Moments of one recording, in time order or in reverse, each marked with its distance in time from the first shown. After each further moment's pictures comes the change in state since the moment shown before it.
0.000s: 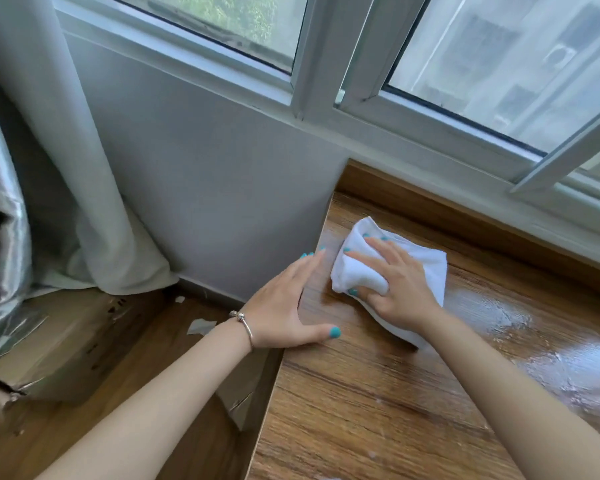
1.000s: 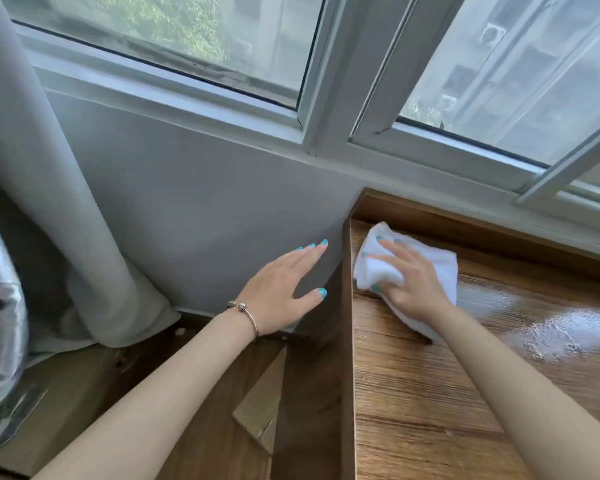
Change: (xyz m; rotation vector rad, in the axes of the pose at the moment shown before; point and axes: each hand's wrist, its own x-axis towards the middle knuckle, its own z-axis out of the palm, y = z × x) left_hand 0.037 -0.057 -0.099 0.170 0.013 0.181; right_hand 0.055 -0.018 0.010 0.042 0.069 0.193
